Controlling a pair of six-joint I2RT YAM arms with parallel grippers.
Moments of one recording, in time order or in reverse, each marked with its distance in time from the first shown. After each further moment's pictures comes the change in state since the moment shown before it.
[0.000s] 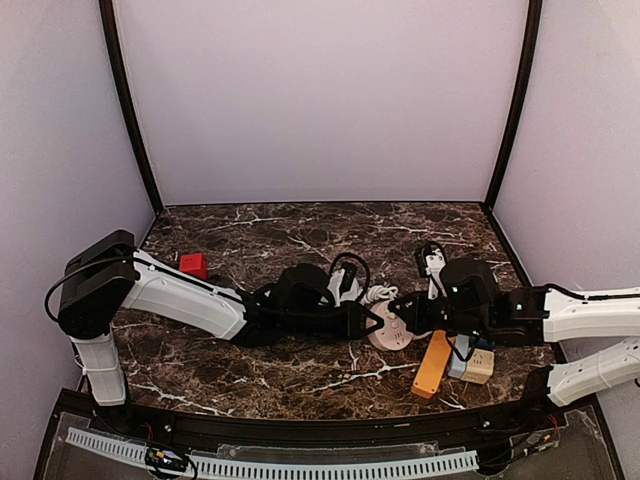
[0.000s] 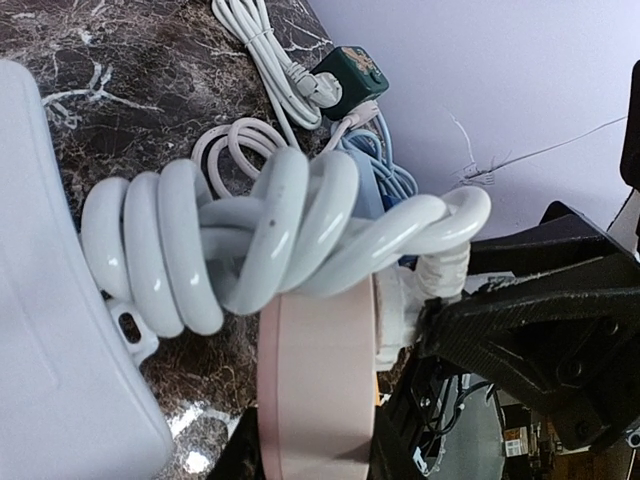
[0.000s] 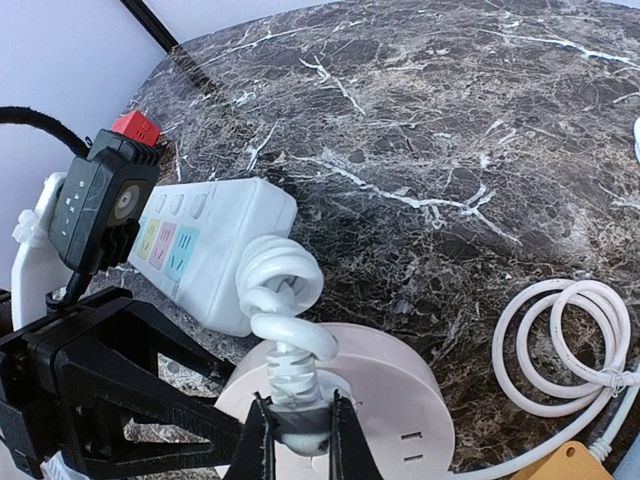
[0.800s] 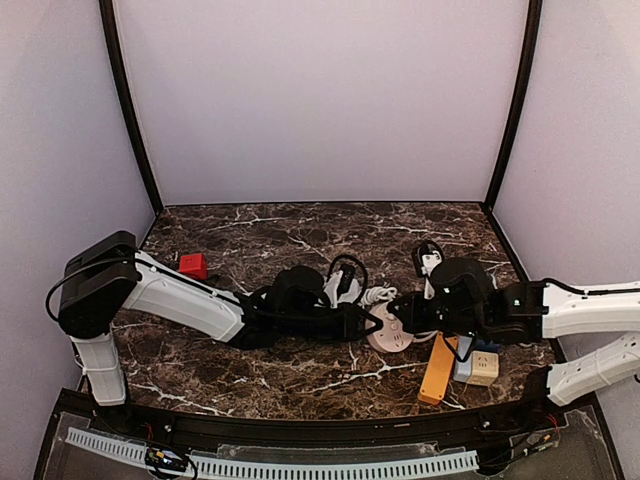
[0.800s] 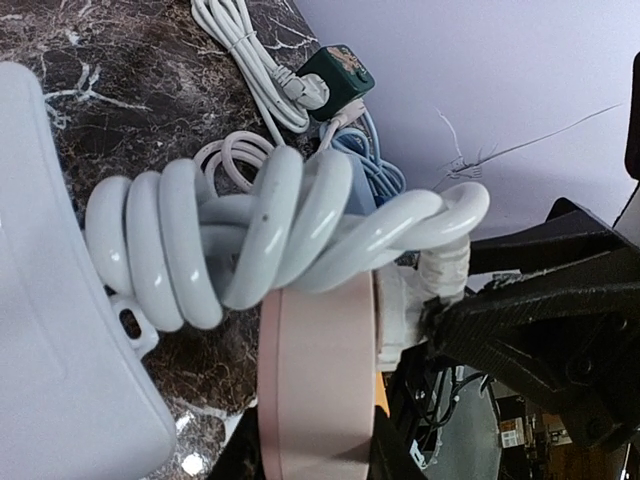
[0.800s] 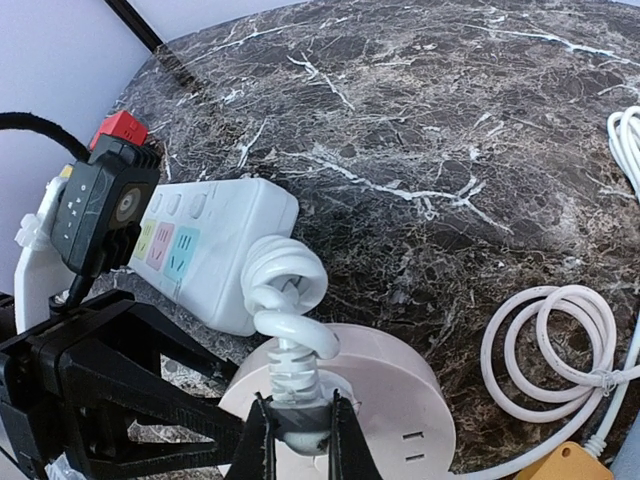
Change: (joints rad) left arm 0.004 0.000 -0.036 0.067 0.037 -0.016; right arm 0.056 0.010 0.042 -0.072 0.085 0.053
